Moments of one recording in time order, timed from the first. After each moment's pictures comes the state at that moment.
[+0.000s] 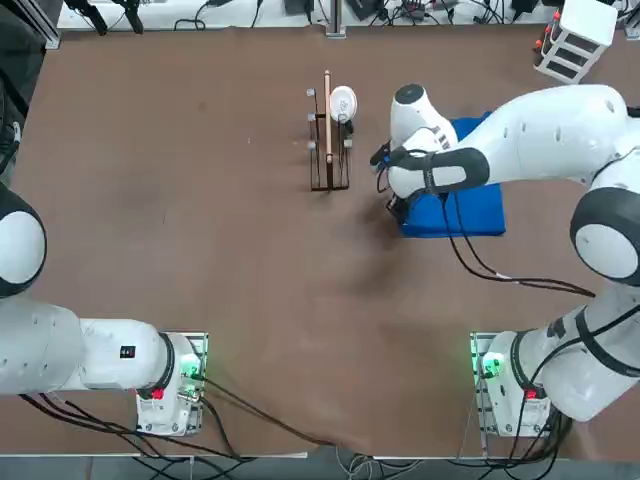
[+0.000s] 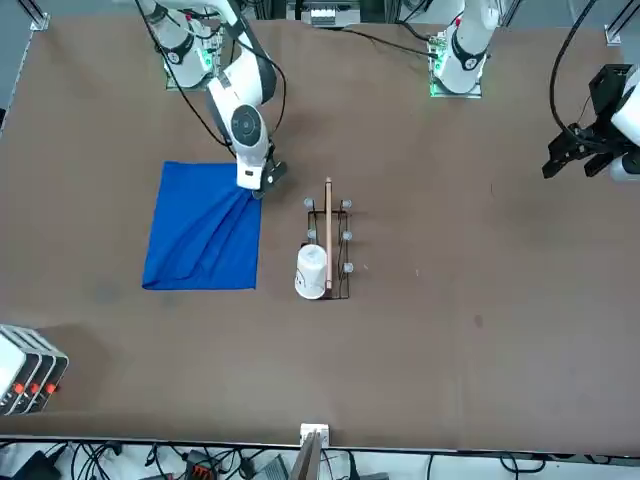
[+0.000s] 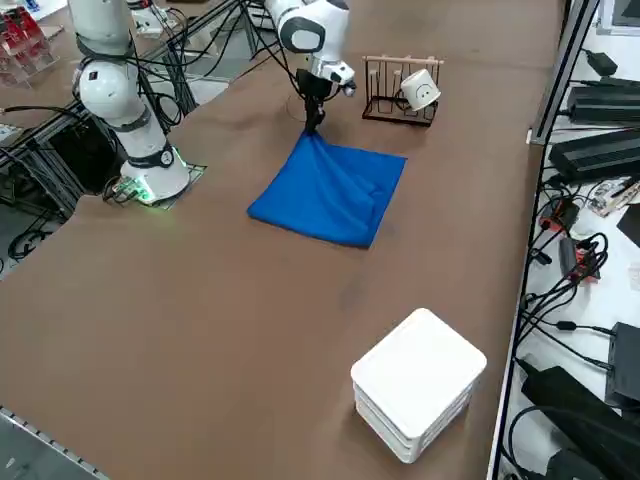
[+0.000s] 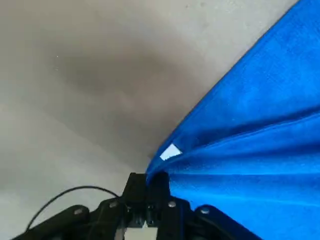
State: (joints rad) arm 0.66 0.32 0.05 -2.20 0.06 2.21 -0.02
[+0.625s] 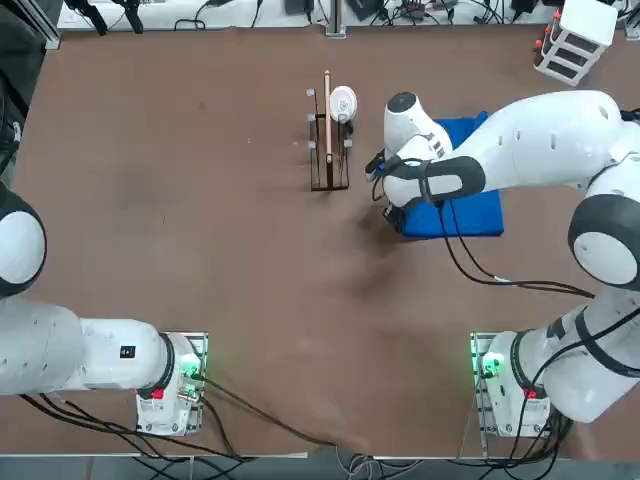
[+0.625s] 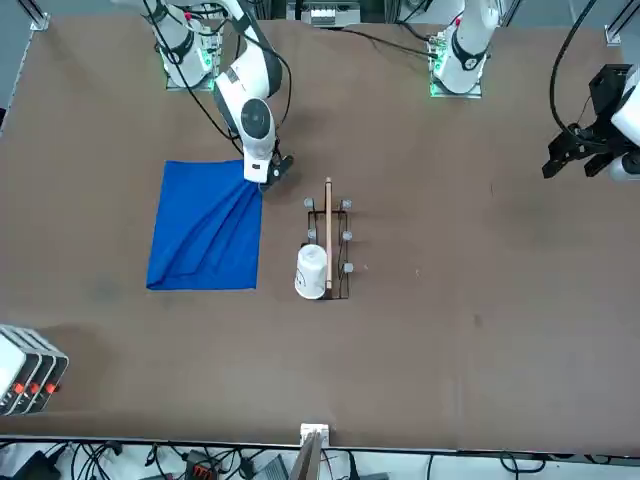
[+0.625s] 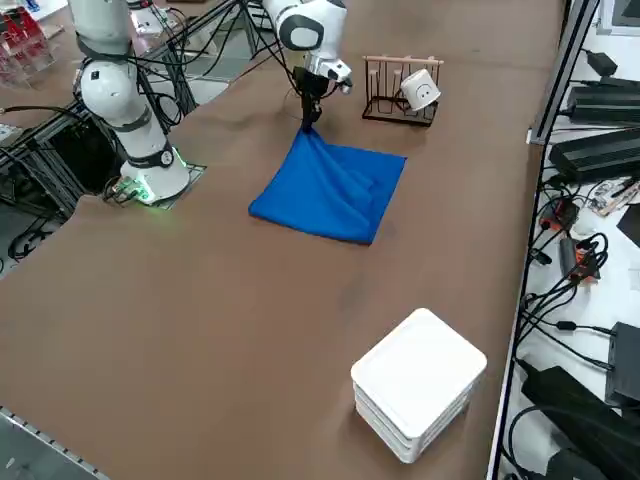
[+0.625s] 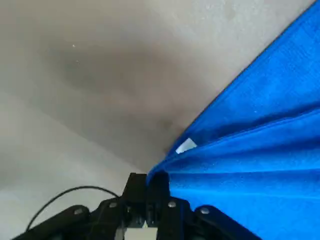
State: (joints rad) arm 0.69 0.32 0.05 -2.20 0.06 2.19 0.00
